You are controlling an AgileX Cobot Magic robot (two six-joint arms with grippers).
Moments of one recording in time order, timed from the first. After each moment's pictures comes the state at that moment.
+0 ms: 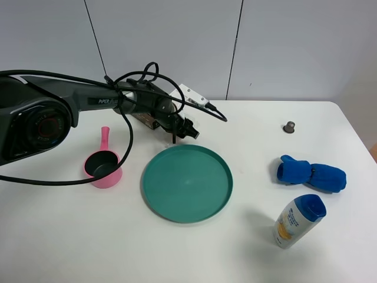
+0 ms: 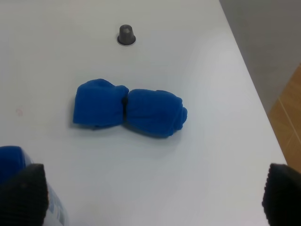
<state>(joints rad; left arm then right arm) -0.56 2.42 -1.74 0.21 0.30 -0.07 -0.10 0.00 -0.51 0.00 1.07 -0.05</state>
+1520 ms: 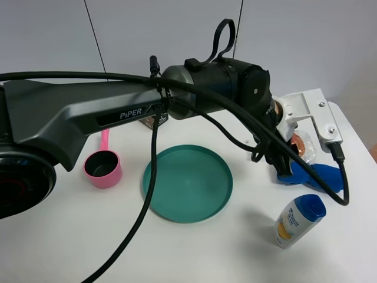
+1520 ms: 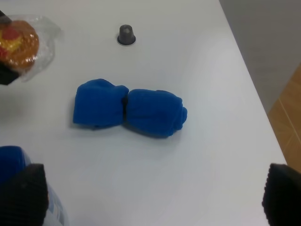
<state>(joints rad) -0.99 2.24 -1.94 -0.22 0.59 0.70 -0.10 0.00 -0.51 0.00 1.07 -0.05</state>
